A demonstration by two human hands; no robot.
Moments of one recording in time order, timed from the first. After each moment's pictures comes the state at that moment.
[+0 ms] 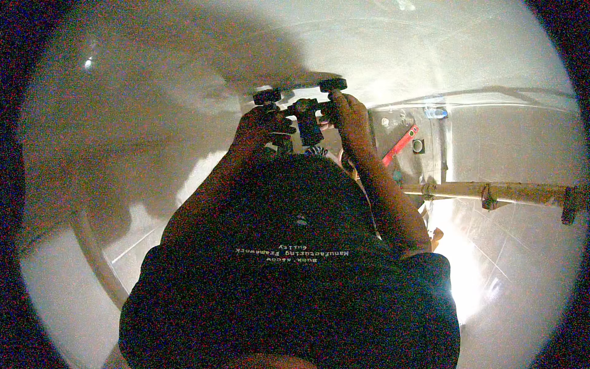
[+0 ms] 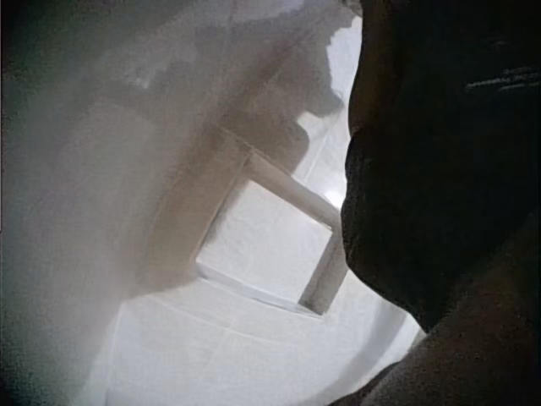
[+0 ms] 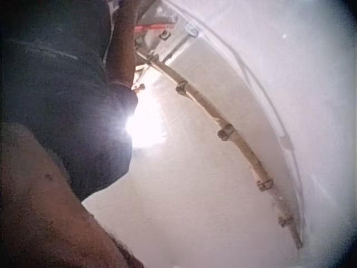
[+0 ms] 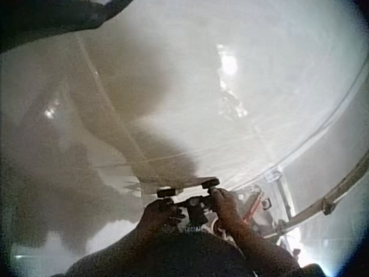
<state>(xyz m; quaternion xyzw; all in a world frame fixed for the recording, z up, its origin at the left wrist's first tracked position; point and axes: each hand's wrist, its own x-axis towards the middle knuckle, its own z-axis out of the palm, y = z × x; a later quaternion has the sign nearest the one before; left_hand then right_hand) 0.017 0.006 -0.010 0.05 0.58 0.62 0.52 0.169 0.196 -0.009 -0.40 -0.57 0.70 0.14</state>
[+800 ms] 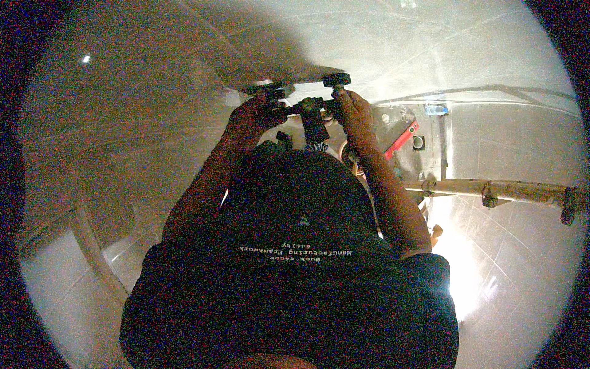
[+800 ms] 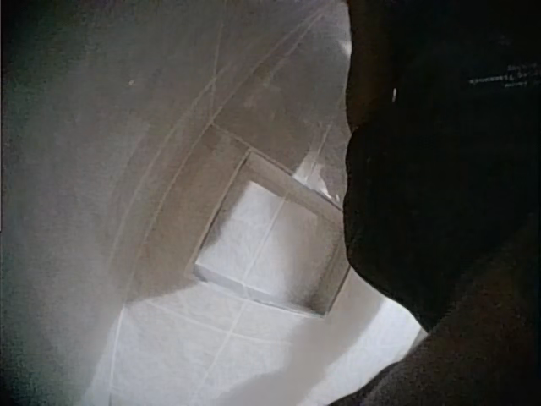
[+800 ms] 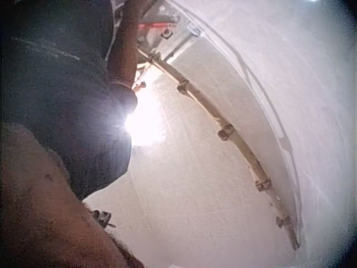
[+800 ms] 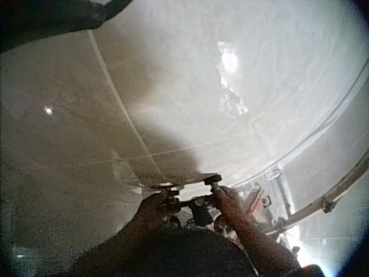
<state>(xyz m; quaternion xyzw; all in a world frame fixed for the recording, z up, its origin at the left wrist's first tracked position) -0.003 0.001 -0.021 -0.04 0.49 0.70 0.51 0.174 0.199 -0.015 -0.38 -0.64 0.65 0.13</state>
